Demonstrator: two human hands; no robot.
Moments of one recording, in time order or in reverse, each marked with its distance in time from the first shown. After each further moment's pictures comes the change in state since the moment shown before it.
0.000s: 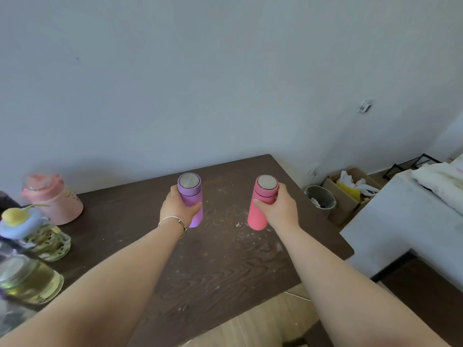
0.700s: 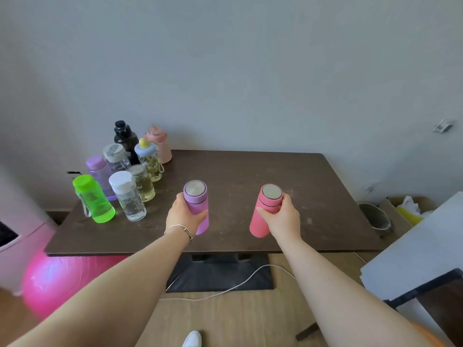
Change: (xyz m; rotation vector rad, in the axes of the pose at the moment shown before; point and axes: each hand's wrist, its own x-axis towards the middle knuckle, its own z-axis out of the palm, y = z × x) left_hand -0.262 -0.093 -0.079 -0.037 0.279 -0.200; right_hand -0.209 0.009 0.002 0.049 -0.227 -0.153
